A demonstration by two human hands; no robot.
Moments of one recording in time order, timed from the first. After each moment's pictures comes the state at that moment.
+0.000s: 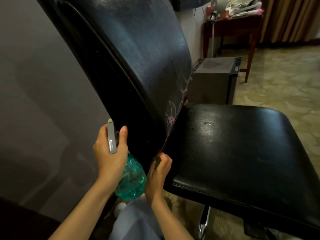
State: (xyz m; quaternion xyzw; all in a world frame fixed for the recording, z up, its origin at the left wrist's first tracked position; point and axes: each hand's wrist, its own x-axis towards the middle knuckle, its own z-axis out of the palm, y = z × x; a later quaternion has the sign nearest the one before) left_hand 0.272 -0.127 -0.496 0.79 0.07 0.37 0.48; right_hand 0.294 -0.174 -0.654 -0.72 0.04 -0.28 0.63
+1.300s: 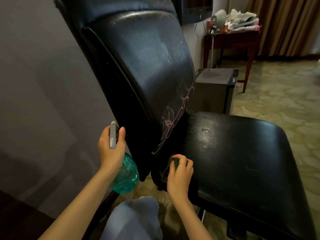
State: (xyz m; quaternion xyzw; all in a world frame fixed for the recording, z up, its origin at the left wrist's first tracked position) left_hand 0.281 -0.118 -0.491 0.80 0.10 0.33 0.49; right_hand 0.275 -0.265 -0.611 -0.81 0.06 -0.21 0.54
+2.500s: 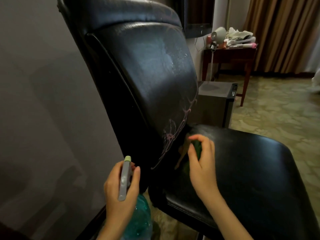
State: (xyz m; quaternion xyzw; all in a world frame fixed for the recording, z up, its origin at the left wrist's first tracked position) left_hand 0.250 -0.145 -0.531 0.80 0.05 0.33 0.50; right_hand 0.306 -0.317 -0.514 -0.73 -0.09 -0.24 0.63
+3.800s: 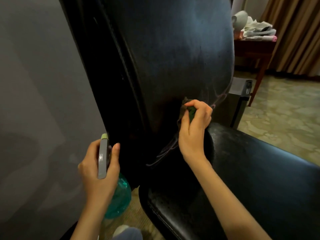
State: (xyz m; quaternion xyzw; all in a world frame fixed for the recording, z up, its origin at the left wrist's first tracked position) left_hand 0.371 -0.100 -0.558 0.79 0.10 0.43 0.42; right_hand 0.478 -0.264 -0.540 -0.74 -0.11 -0.38 0.55
